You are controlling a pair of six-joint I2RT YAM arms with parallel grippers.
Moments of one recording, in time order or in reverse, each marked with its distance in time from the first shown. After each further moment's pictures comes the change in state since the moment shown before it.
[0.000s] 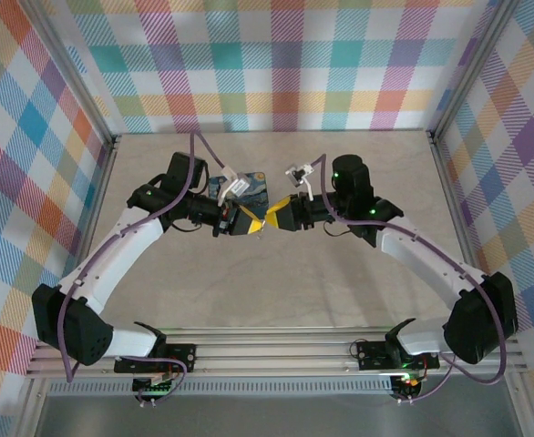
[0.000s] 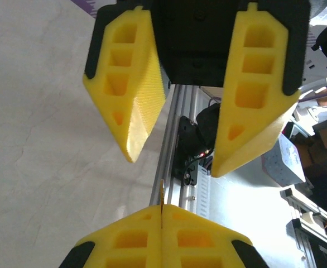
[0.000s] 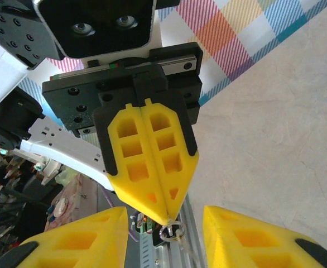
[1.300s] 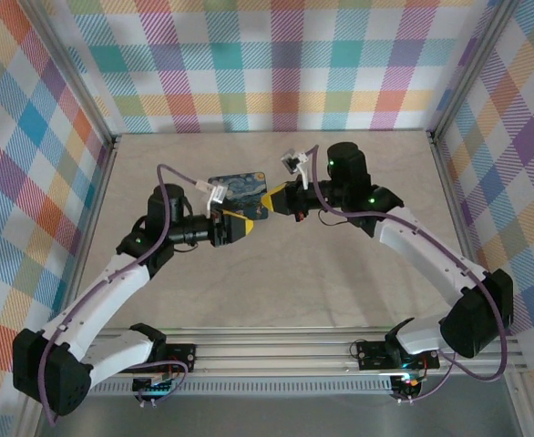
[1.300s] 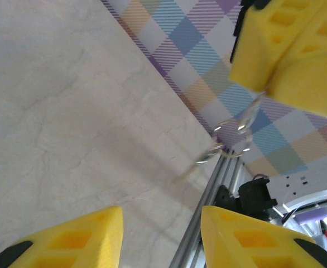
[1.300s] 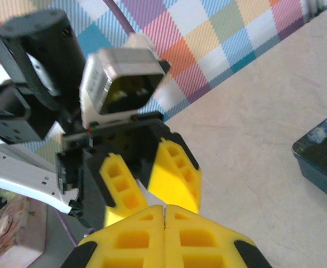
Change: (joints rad) left arm 0.005 -0.310 -0.483 0.657 -0.301 -0.597; right arm 0.024 0.042 0.163 -0.144 0.170 -0.156
